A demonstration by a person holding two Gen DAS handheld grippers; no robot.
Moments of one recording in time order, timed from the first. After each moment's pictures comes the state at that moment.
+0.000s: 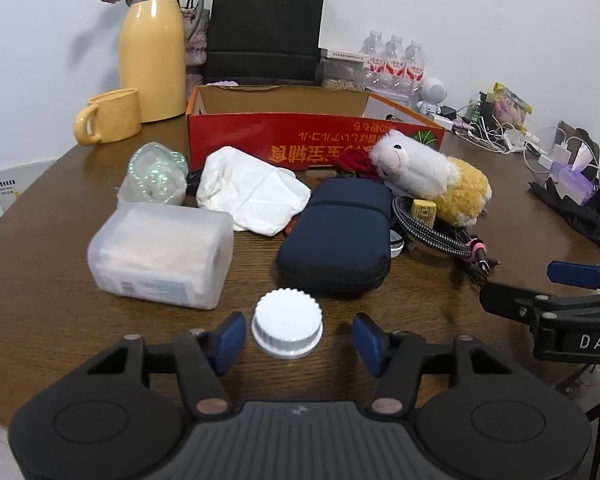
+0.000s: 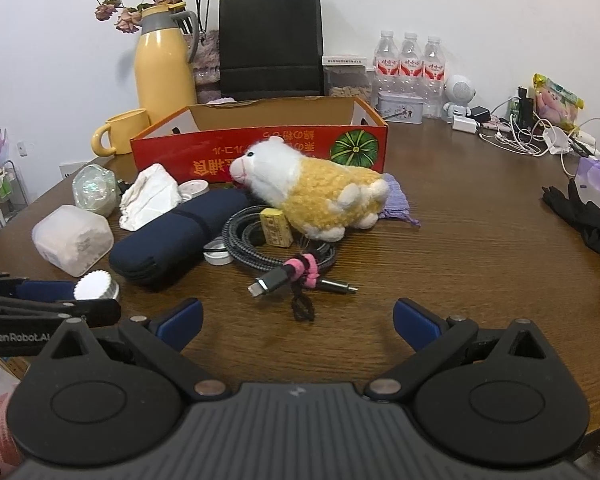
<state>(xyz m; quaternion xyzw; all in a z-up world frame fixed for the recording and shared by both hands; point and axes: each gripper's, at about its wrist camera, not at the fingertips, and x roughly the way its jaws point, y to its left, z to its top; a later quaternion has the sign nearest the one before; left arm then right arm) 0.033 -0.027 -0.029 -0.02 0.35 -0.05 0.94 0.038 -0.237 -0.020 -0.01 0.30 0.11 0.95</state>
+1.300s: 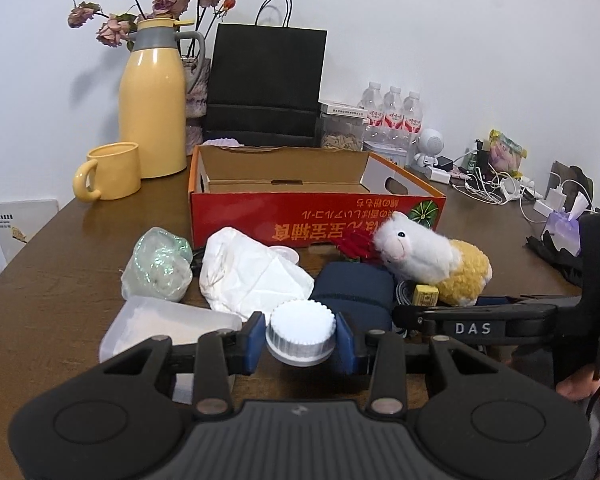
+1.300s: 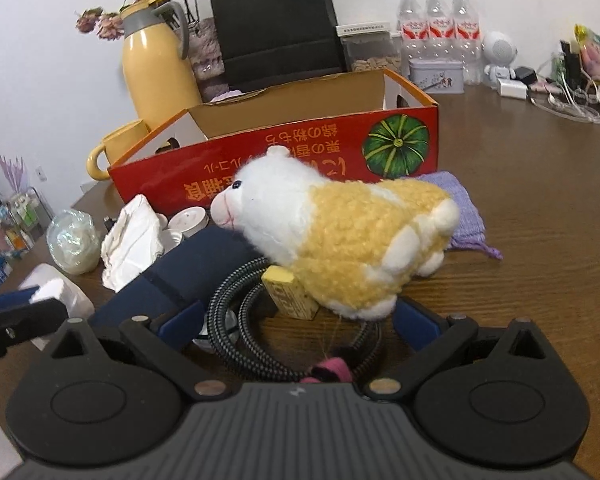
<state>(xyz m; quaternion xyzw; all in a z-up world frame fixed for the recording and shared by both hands) 0.056 -0.017 0.006 -0.03 0.28 -0.06 0.96 0.138 -0.224 -0.036 0.05 0.33 0.15 0.93</state>
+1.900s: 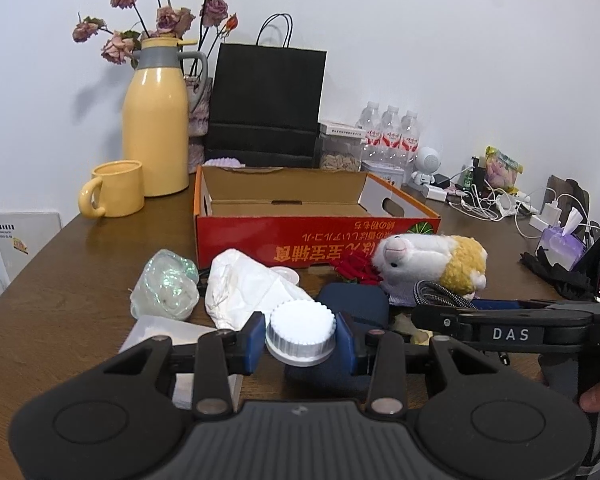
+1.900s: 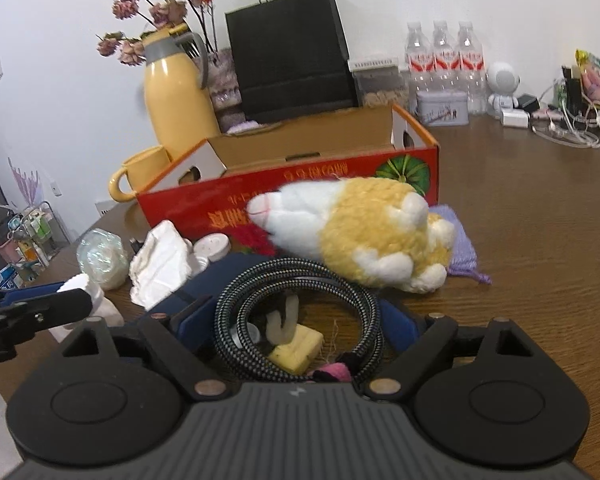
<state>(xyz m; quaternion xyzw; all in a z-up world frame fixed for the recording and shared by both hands) 0.046 -0.014 0.021 -0.04 0.26 -0.06 0.96 0.112 -0.233 -0.007 0.06 0.29 0.18 0.94</state>
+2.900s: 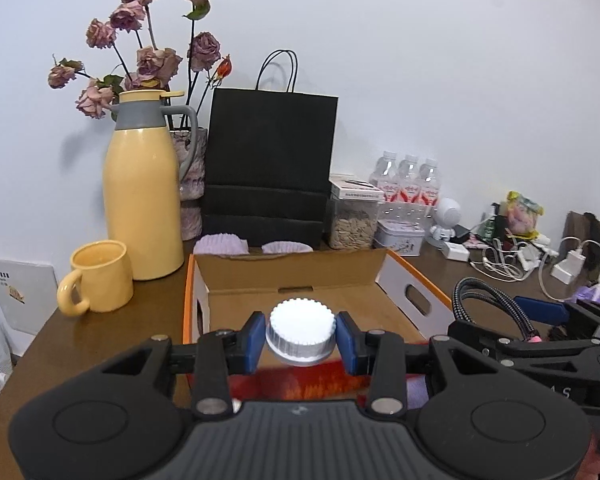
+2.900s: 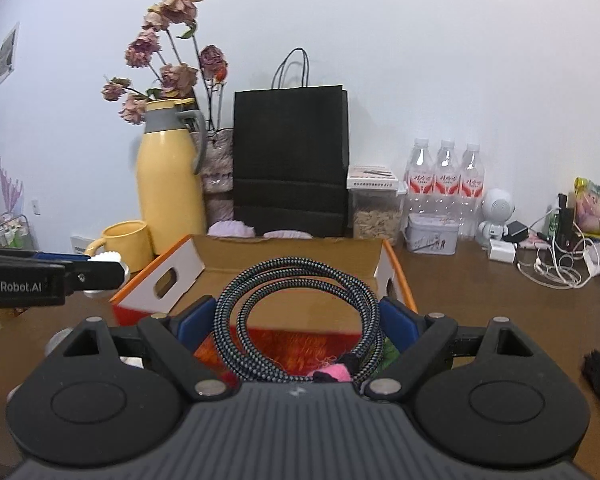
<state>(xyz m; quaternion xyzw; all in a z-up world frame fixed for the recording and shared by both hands) 0.174 -0.016 0.089 -0.03 0.22 -0.05 0.97 0.180 -0.219 0.071 -0.02 0.18 0.14 0.97</state>
